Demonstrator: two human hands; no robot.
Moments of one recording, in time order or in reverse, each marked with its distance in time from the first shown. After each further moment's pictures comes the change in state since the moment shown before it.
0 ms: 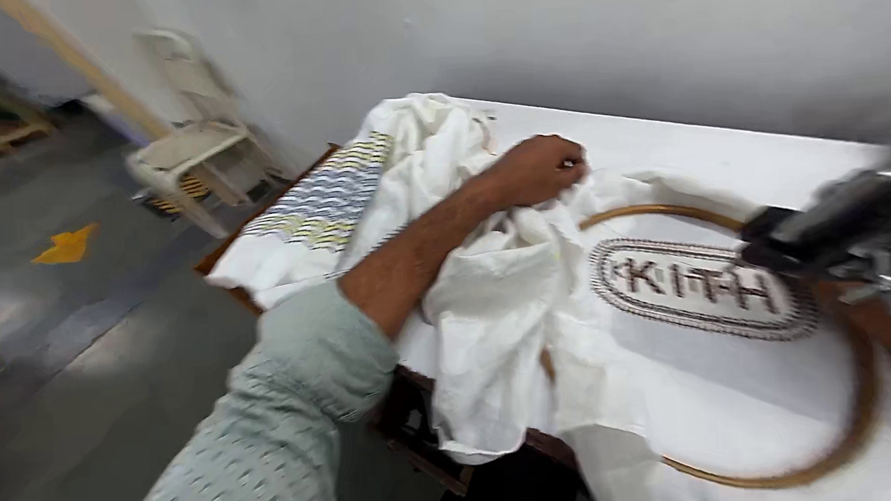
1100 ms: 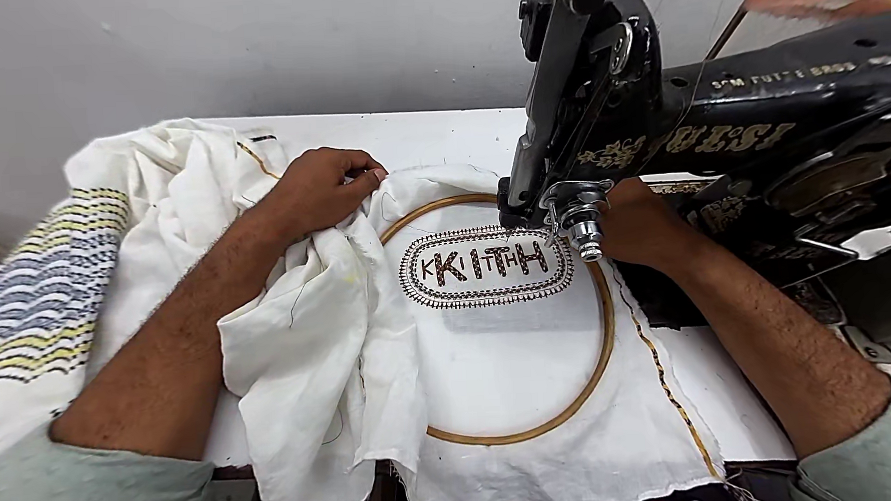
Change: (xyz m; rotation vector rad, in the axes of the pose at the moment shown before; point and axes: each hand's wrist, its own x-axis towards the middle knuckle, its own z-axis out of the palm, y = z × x) left_hand -0.002 0.005 0.000 0.010 0.019 -0.064; right_hand 0.011 -0.071 -0.052 0.345 -0.167 0.118
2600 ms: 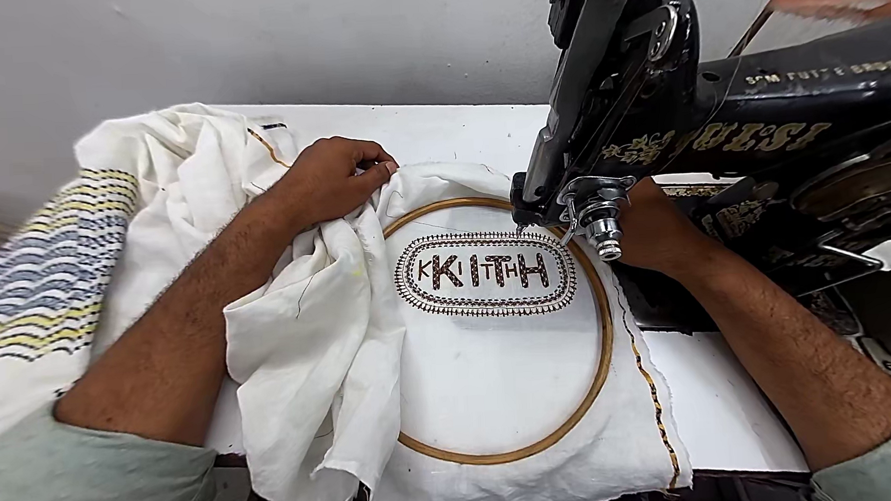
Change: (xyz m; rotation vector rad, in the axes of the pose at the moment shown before) left_hand 0.000 -0.001 0.000 0.010 -0.005 0.015; right_hand 0.001 0.009 0.009 0.045 0.078 -0.156
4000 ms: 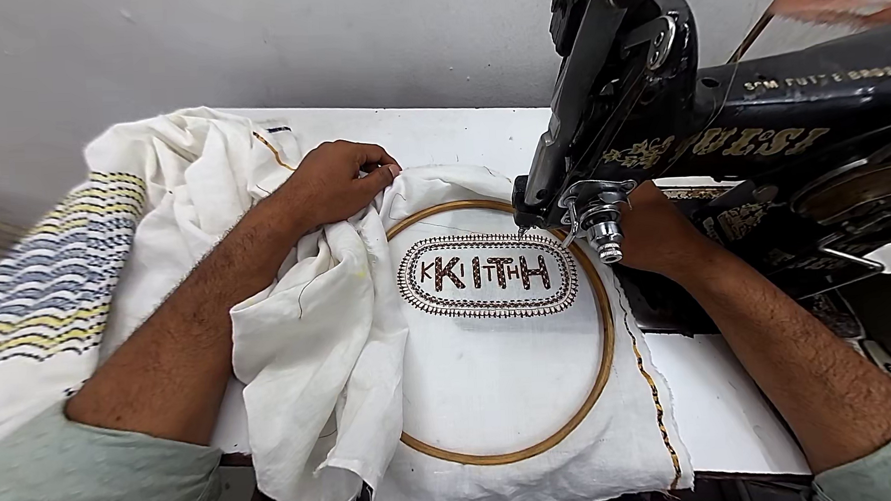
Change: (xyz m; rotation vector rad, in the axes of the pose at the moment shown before) left_hand 0.000 -0.002 0.001 -0.002 0.012 0.016; right_hand 0.000 -0.001 -0.001 0.007 -0.021 0.045
